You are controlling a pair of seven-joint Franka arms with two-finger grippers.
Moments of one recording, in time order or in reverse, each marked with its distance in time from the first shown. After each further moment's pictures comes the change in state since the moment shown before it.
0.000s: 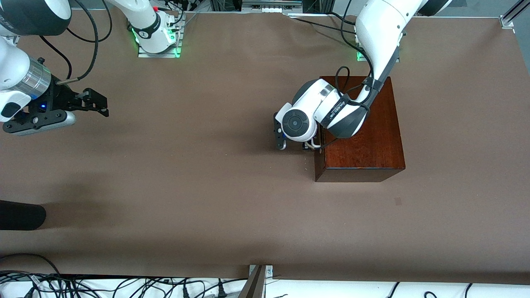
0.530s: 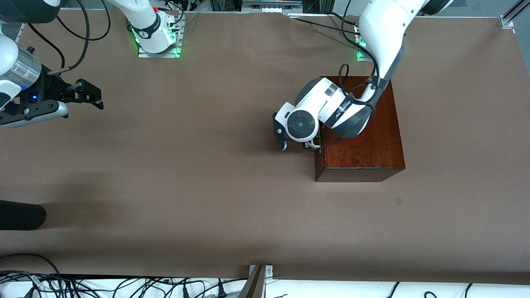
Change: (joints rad) left arm 0.020 -0.037 -0.004 0.031 -0.114 -0.027 -0.076; right arm -0.001 -0.029 -0.008 0.003 0.000 -0.026 -0.027
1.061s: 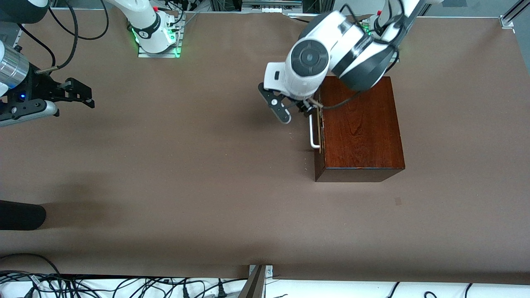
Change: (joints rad) left arm -0.007 -0.255 -0.056 0.015 -0.061 -0.140 -0.563; right arm -0.004 -0.006 -0.036 0.004 -0.003 -0.026 -0.029
